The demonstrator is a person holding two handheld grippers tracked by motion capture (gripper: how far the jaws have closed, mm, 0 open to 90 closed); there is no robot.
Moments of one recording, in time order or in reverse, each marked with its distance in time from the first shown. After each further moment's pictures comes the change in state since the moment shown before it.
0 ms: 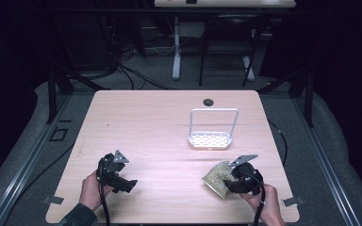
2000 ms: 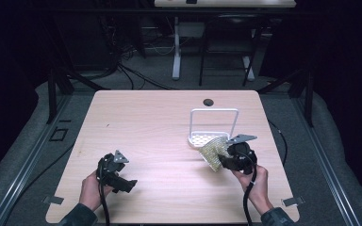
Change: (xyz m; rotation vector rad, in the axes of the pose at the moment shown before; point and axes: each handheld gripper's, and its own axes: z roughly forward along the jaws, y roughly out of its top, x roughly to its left) left arm 0.000 -0.001 0.000 0.007 0.005 0.000; right arm -0.014 0.053 -0.001 -0.180 -0.102 0.110
